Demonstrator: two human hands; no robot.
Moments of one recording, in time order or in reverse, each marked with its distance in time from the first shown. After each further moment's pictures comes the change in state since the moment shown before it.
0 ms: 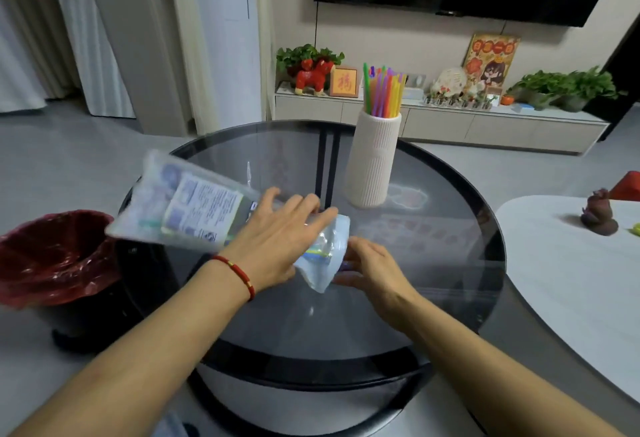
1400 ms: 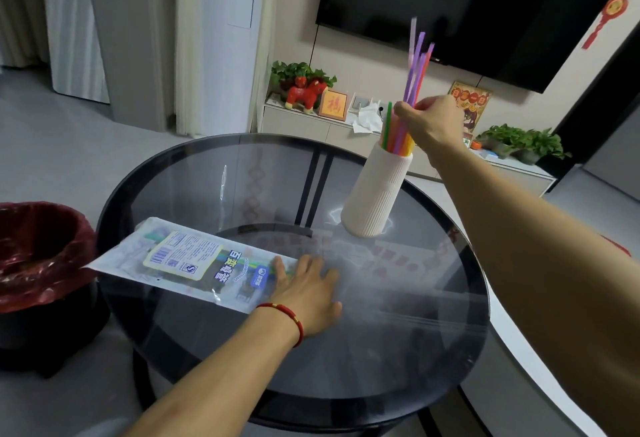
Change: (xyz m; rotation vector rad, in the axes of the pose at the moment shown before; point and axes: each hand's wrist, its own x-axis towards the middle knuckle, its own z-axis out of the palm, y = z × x) left_hand 0.016 0.044 0.050 -0.553 -0.312 -0.274; right_hand 0.114 -0.234 -0.018 -0.851 0.709 -0.459
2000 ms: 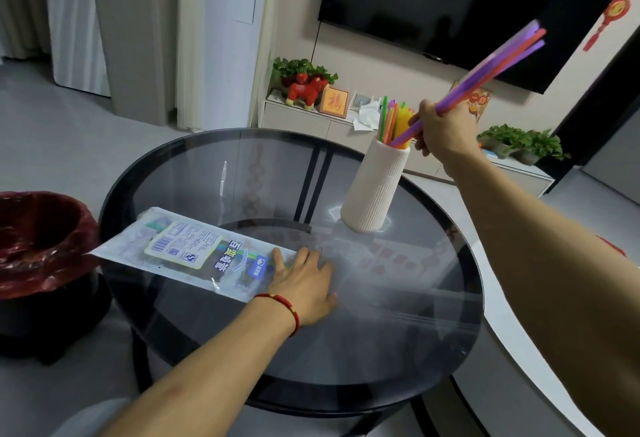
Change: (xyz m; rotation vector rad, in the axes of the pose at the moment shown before) left_hand -0.005 0.001 0.000 0.017 0.023 -0.001; right_hand -0.014 0.018 -0.021 0.196 -0.056 -0.016
